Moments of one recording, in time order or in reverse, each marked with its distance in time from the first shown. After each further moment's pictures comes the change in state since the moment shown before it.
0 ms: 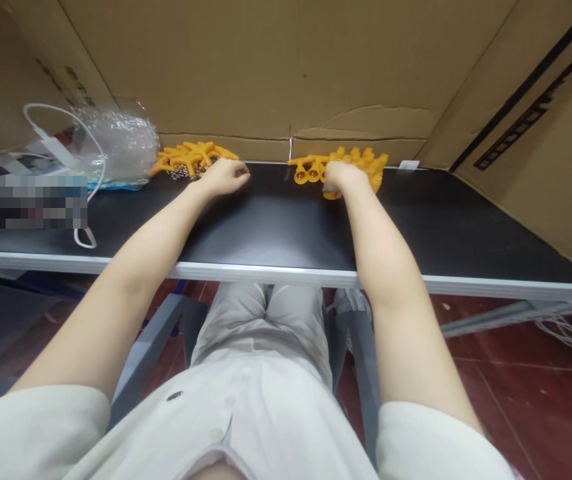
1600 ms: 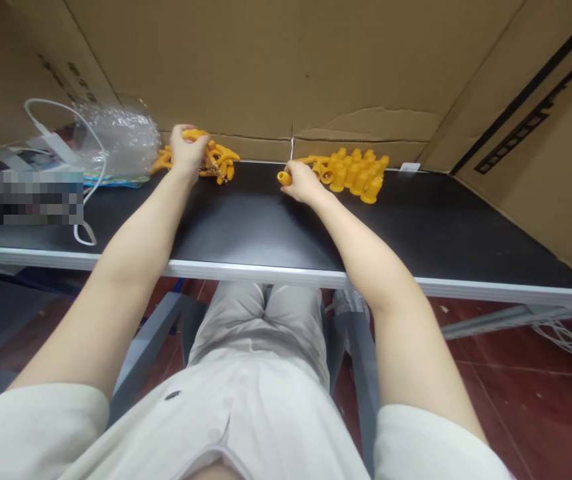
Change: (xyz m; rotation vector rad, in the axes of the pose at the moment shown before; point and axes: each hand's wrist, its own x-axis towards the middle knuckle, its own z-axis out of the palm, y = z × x) left_hand -0.013 -0.012 -0.049 -0.607 0.276 -0.296; right_hand -0.023 -0.080 0.019 0.336 0.124 -0.246
